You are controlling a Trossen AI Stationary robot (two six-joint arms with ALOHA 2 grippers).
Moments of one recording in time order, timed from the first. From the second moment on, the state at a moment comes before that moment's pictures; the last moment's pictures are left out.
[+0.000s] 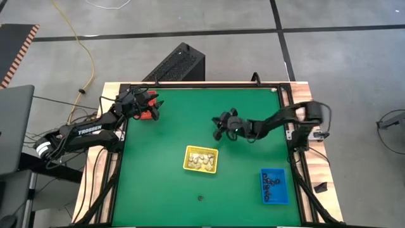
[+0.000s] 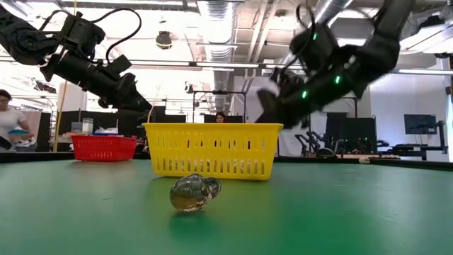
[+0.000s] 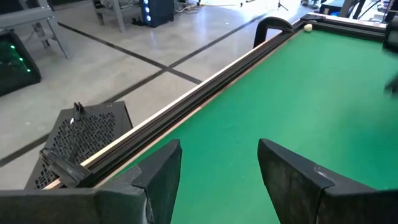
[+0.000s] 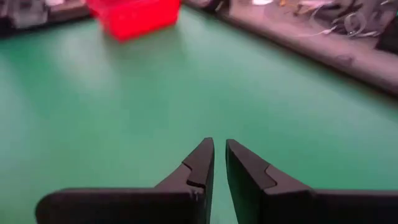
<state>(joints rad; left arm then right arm) 0.80 0.89 0.23 0.44 0.07 0.05 -0.11 1.74 0.61 0.74 0.44 0.26</state>
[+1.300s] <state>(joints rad) 0.80 0.89 0.23 0.44 0.10 0.00 1.05 1.16 0.61 -0.61 0.39 2.10</state>
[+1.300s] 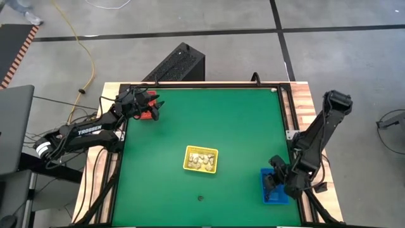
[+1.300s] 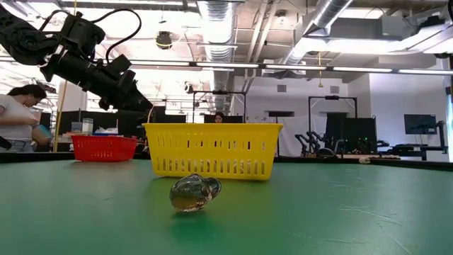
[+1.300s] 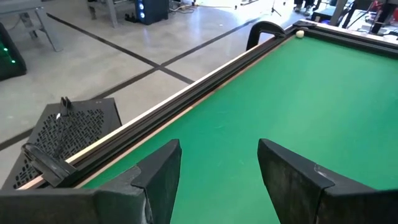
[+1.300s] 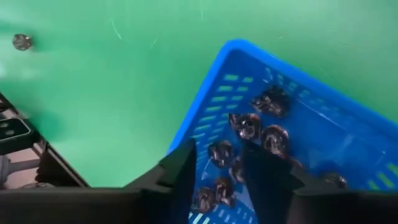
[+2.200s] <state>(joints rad) 0.66 0.89 0.23 0.52 0.88 0.10 0.58 1.10 0.61 -0.01 0.41 0.98</state>
